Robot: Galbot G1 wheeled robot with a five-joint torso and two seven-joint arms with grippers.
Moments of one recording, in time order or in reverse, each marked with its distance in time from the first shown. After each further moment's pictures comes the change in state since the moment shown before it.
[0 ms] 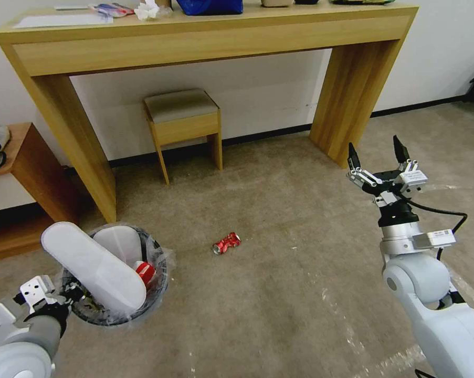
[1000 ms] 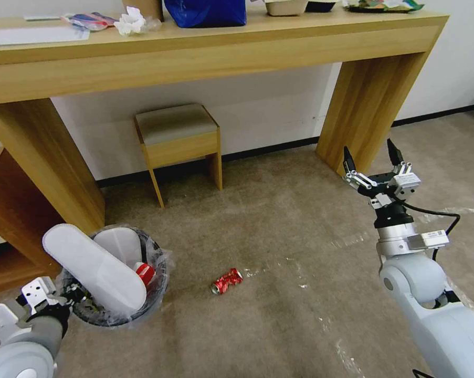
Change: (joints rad) left arm -0.012 -0.003 0.010 0.025 0.011 -0.002 0.001; right arm 0.028 -0.004 -0.030 -0.031 -0.002 0.012 -0.010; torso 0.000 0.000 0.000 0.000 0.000
